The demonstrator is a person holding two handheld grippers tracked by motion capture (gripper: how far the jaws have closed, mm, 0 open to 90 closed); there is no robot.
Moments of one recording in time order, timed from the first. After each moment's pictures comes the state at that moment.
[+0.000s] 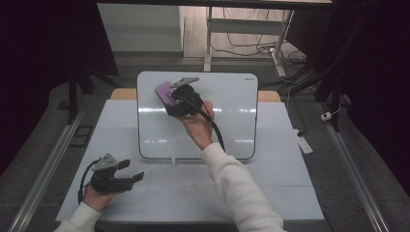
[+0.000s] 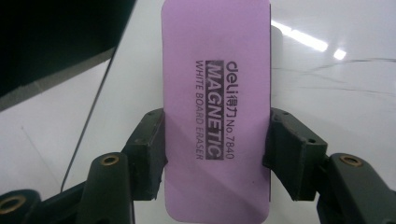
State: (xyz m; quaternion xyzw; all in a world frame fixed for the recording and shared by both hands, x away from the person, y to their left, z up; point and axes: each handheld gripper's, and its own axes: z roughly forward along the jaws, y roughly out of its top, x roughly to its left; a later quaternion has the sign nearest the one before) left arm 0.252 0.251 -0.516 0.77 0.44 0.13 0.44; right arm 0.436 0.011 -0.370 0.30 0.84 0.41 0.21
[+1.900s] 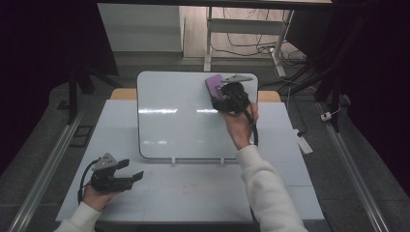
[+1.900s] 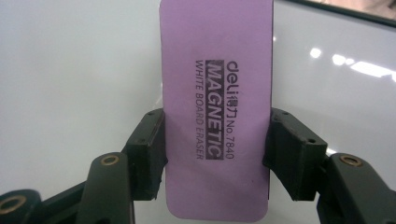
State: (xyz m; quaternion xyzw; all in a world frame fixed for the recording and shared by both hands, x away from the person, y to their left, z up) left arm 0.253 0.252 -0.516 0.77 0.44 0.14 0.43; right arm 0.444 -0.103 -0.355 0.40 0.78 0.39 0.28
